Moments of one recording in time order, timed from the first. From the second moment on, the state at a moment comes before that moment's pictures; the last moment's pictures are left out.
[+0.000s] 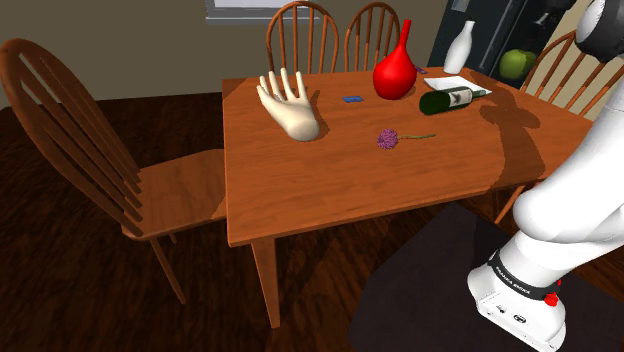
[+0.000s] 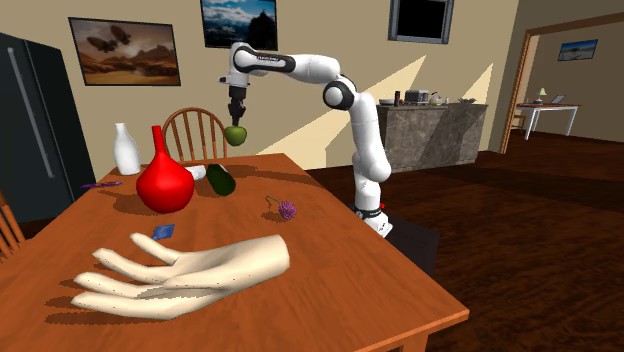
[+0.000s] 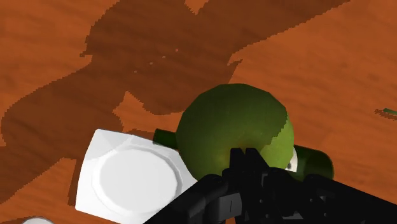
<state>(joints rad) -0.58 0.20 -0.54 -1.30 0.20 1.59 -1.06</state>
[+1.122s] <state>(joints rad) -0.55 0.13 -0.53 -1.61 0.17 1.84 -1.07</state>
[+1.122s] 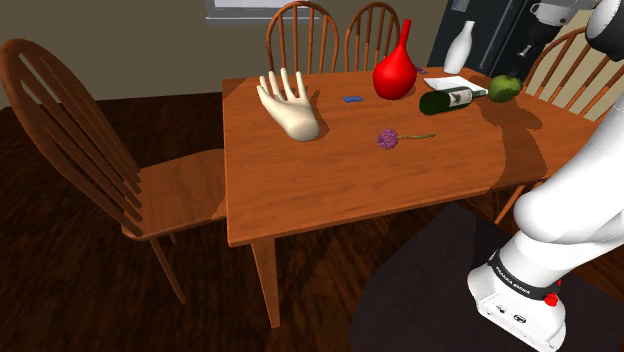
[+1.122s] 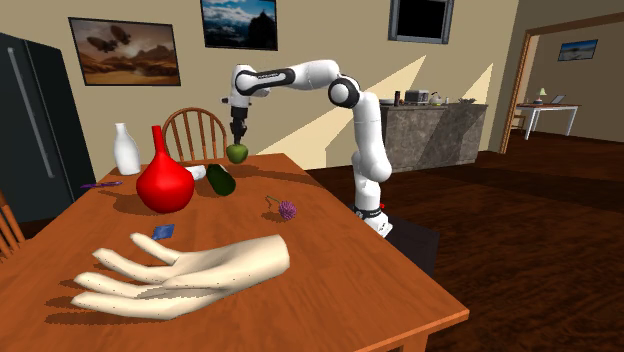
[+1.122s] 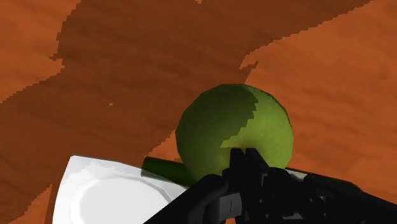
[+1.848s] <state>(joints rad) -0.54 0.14 -0.53 -1.74 0.18 1.98 -1.09</state>
